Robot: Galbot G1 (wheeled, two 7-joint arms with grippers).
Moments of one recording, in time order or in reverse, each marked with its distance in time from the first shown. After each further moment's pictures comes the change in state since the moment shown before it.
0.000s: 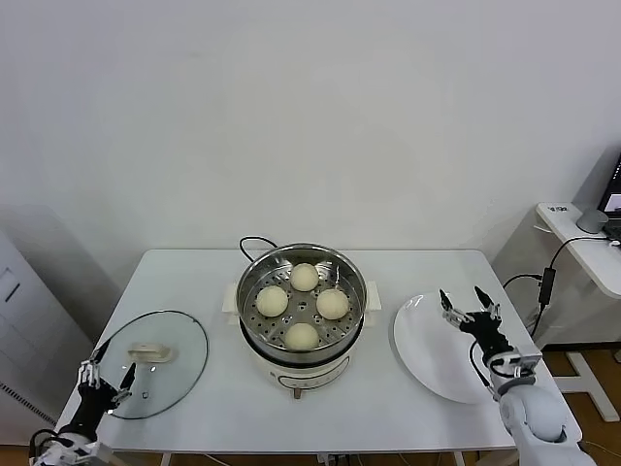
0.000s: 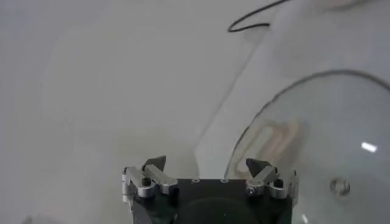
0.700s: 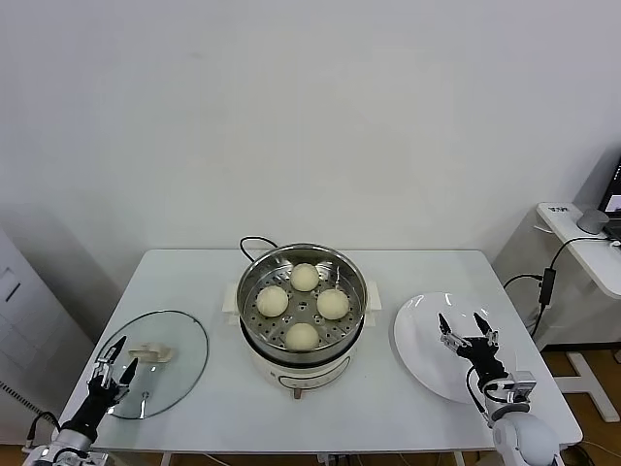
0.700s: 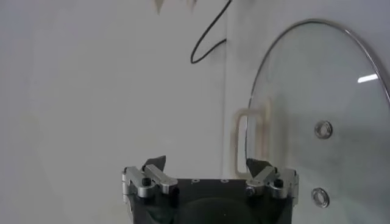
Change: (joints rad) left arm -0.110 -0.070 -0.068 0.164 0.506 -0.164 -0.172; right arm -0.053 0.086 0.048 -0.033 -0.058 0.017 -0.027
